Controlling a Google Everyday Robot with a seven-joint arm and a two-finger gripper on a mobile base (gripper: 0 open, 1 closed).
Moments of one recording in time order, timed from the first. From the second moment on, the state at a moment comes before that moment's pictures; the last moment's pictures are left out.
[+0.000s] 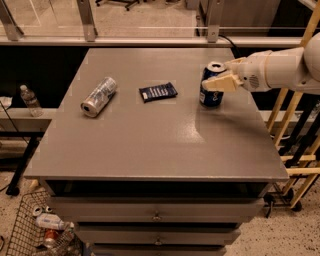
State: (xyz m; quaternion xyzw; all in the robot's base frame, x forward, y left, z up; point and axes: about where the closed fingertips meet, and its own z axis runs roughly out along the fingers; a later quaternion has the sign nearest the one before) arm 0.657 -0.171 0.901 -0.40 0.75 0.16 0.50
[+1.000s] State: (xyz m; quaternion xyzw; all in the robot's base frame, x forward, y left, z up) arm 0.641 -0.168 0.944 -0.53 0.71 0.09 0.45
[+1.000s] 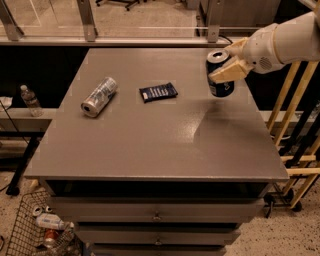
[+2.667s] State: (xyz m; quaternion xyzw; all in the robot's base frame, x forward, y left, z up) arm 0.572 -0.117 0.872 -0.82 0.55 0.10 0.10
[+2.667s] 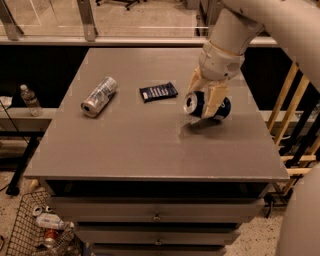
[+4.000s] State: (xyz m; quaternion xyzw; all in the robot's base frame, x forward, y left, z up) arm 0.578 -0.096 0.846 -0.84 0.54 0.07 0.06
